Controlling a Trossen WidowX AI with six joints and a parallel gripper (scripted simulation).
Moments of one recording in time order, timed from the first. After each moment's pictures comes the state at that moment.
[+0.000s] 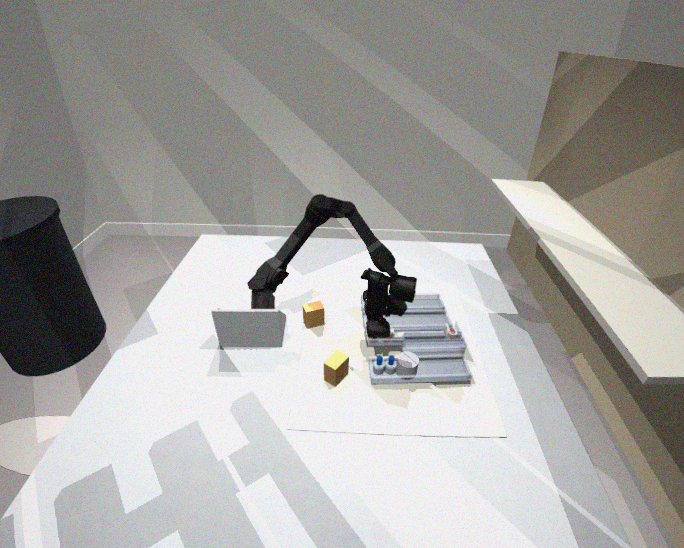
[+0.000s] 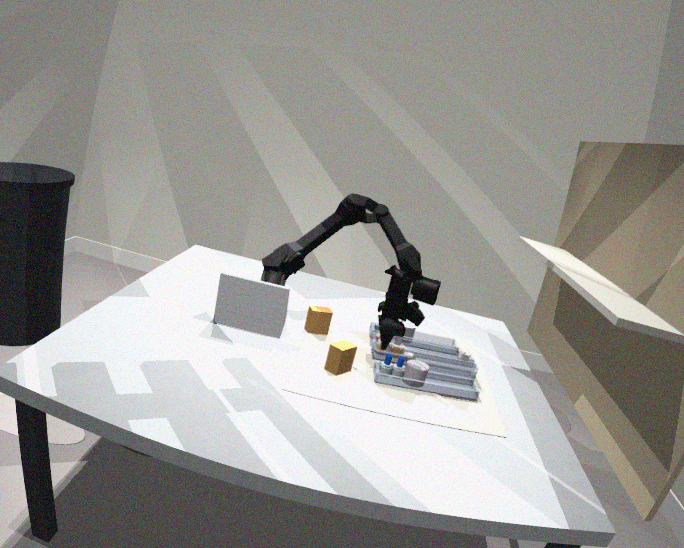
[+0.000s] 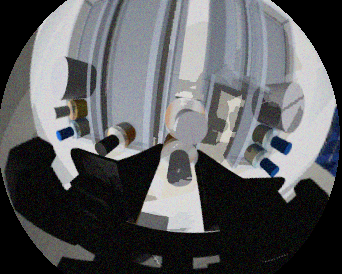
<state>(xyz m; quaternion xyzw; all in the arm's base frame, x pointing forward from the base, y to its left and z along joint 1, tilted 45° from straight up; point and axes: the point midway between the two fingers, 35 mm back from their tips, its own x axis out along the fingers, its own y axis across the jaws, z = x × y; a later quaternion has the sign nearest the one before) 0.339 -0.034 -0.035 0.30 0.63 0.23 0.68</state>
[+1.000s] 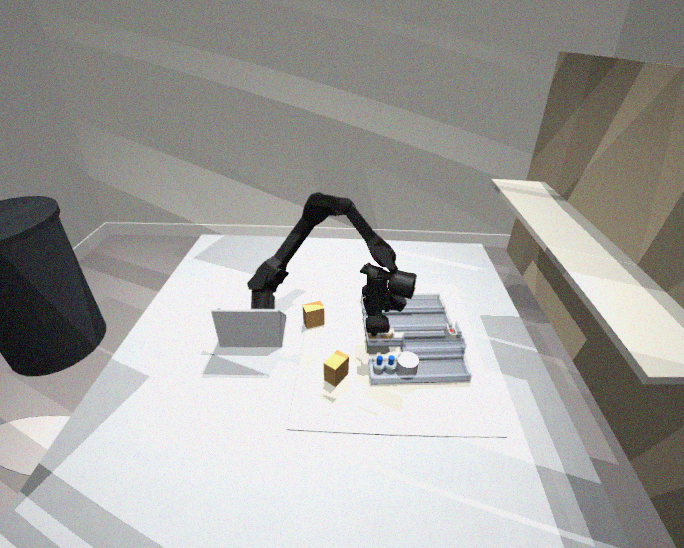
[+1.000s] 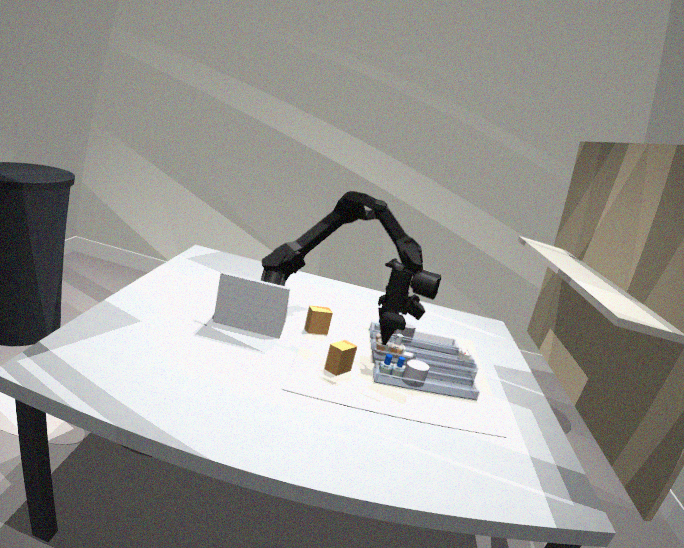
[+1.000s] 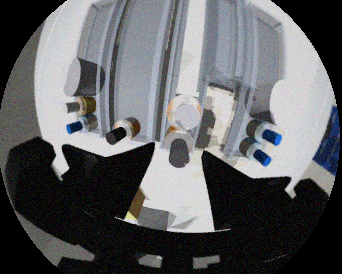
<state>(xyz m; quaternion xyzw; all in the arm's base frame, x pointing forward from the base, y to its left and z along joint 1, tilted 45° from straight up) 0.333 -0.047 -0.023 0.30 0.63 0.24 0.68</state>
